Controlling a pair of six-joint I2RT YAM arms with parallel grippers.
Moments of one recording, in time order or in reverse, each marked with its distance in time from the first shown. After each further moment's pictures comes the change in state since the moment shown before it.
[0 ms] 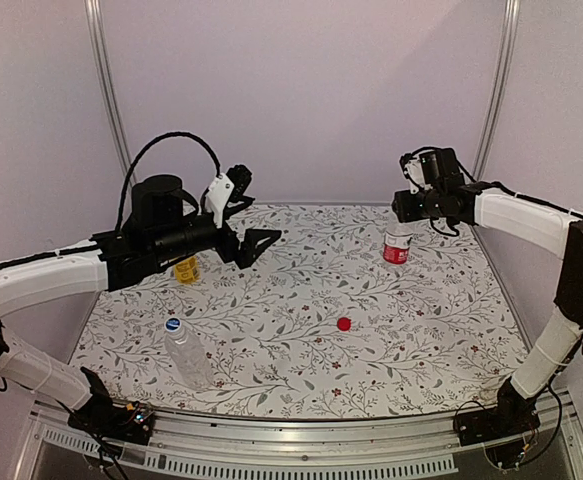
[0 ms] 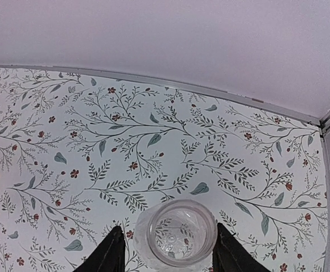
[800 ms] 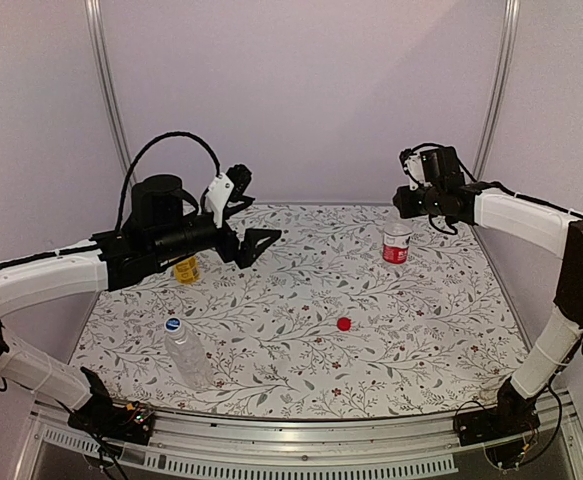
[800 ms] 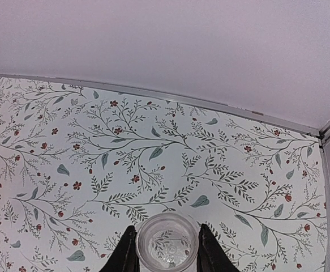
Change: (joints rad) left arm 0.000 0.000 0.001 0.000 0.001 -0.008; right arm 0.000 0.004 0.000 0.051 0.000 -0.009
